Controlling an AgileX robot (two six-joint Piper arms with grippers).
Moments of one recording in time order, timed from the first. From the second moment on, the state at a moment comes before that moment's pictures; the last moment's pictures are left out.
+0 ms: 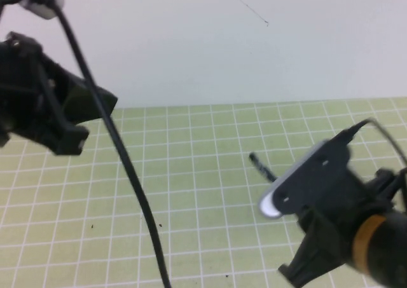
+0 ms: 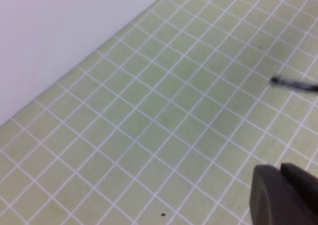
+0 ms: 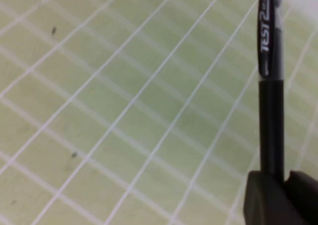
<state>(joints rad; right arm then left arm) 1.07 1.29 -0.81 -0.98 0.63 0.85 -0.29 1.12 -1.27 -0.55 0.98 0.63</state>
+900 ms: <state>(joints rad) 0.80 1.75 -0.81 -0.48 0.34 0.63 -0.29 0.83 -0.95 -0.53 0.97 0.58</state>
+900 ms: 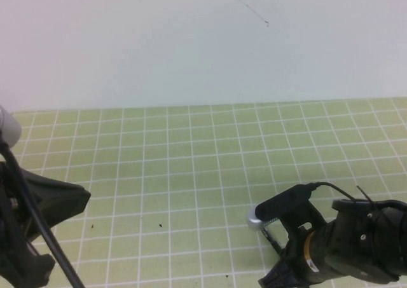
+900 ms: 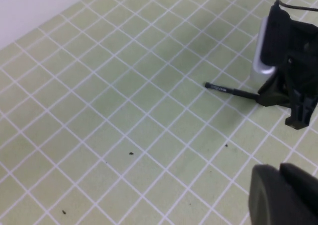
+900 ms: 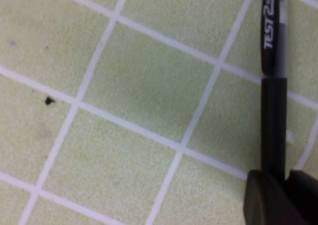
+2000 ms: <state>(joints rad) 0.80 1.35 -0.81 -0.51 0.46 0.29 -0.29 0.83 -0.95 -0.73 1.01 0.61</state>
